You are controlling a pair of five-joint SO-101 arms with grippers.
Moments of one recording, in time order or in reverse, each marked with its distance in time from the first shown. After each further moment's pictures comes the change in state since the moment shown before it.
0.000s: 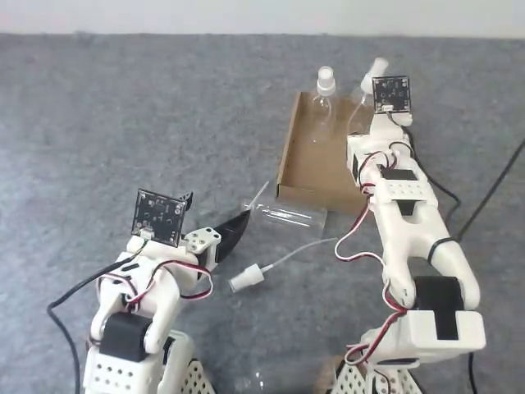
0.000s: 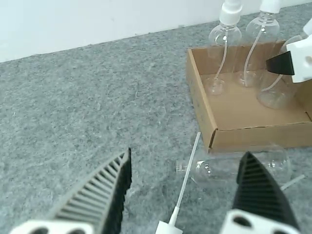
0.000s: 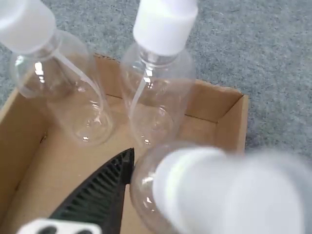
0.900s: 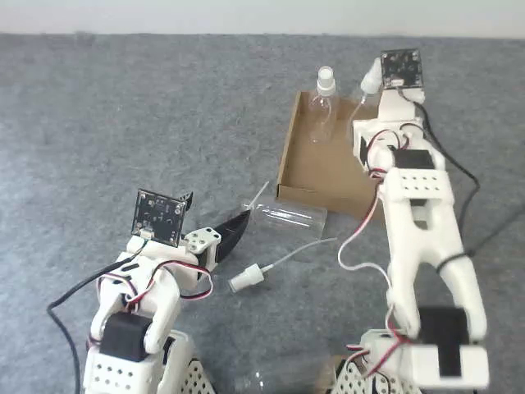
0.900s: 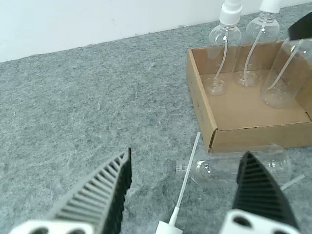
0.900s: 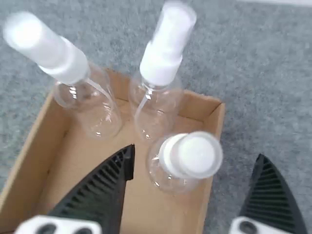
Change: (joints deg) left arm 0.0 0.0 0.0 0.0 0.0; right arm 0.0 -11.7 -9.9 23.2 0.0
